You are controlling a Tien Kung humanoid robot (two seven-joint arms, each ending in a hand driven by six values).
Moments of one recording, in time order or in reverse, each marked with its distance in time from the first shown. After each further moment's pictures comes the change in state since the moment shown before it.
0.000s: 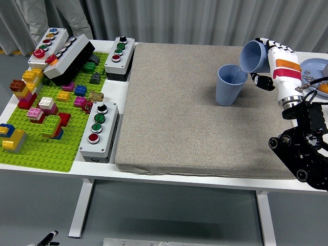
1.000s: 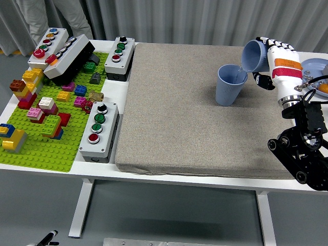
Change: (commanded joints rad) left arm 0.000 0.001 -0.002 0.000 0.003 0.001 0.000; right arm 0.004 -0.008 -0.011 0.015 -0.100 0.000 -0.077
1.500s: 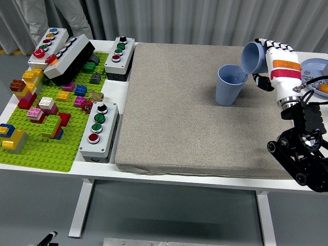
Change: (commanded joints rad) left arm 0.003 0.001 0.000 0.000 0.000 0.000 0.000; right arm 0.002 -0.009 -0.026 0.007 -0.035 0.000 -0.028
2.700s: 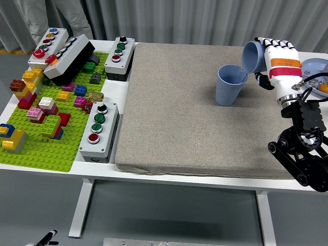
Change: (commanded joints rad) left arm -0.006 0.002 -0.007 0.000 0.005 0.001 -0.001; right arm 0.019 -0.017 -0.036 0.014 -0.086 0.039 -0.071
